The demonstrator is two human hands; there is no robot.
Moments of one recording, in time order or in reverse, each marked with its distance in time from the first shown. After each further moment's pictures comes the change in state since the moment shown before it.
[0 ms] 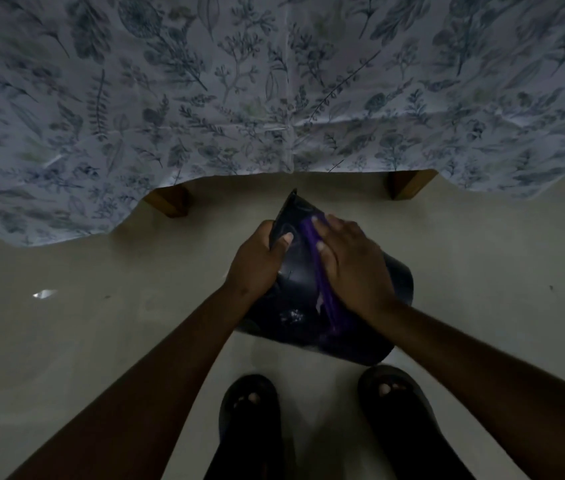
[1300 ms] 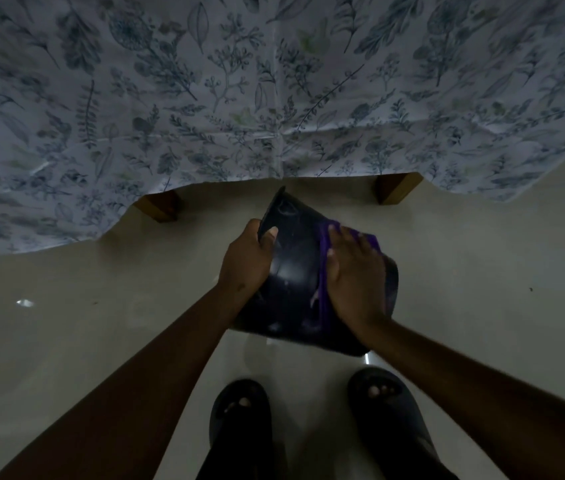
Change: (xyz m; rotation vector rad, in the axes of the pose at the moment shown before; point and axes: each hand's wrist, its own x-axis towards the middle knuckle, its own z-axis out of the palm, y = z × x) left_hand 0.008 0.013 0.000 0.074 0.075 -0.030; right_hand -0.018 0.001 0.002 -0.021 0.081 0.240
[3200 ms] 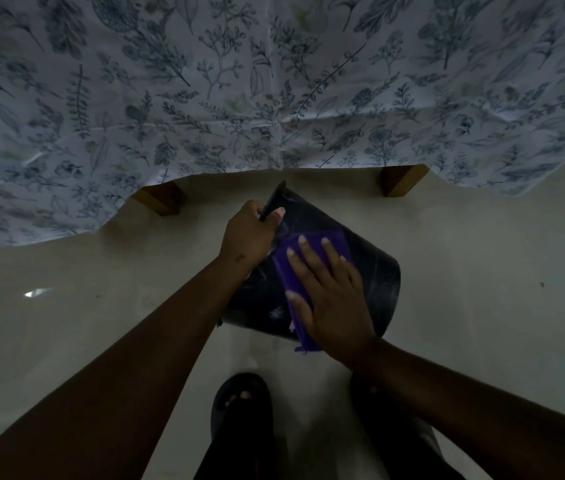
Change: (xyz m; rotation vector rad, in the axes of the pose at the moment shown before) left_hand 0.023 0.011 -0.001 -0.028 0.011 -0.070; right_hand -0.046 -0.015 0.007 0.009 -0.094 -0.377
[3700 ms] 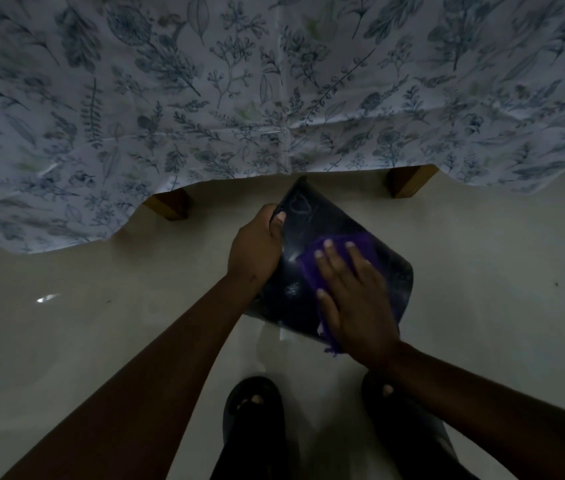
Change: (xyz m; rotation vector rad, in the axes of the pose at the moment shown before) left_hand -0.010 -0.013 0.001 0.154 0.044 0.199; right_hand -0.002 0.018 0.003 -0.061 0.021 0.065
